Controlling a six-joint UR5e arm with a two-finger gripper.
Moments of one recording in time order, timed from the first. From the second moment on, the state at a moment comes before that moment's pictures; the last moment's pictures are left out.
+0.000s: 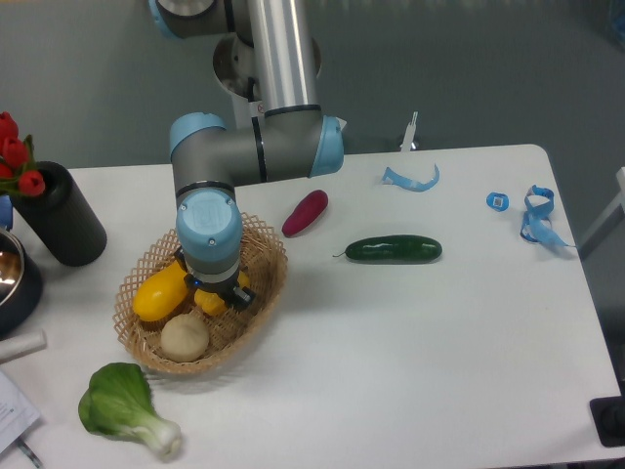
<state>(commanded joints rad) 2.19 -1.96 -1.75 -1.13 1.48 0.80</state>
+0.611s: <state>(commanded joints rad) 2.43 -1.88 -1.67 -1.12 1.47 0.83</state>
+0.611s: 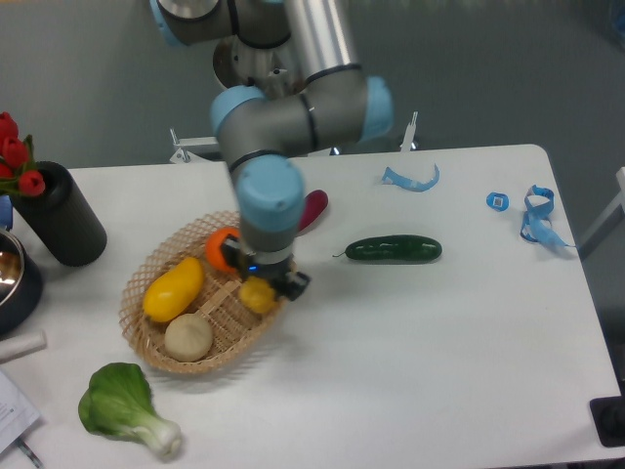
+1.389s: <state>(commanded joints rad) 2.74 -1.93 -1.55 -1.11 1.48 1.13</state>
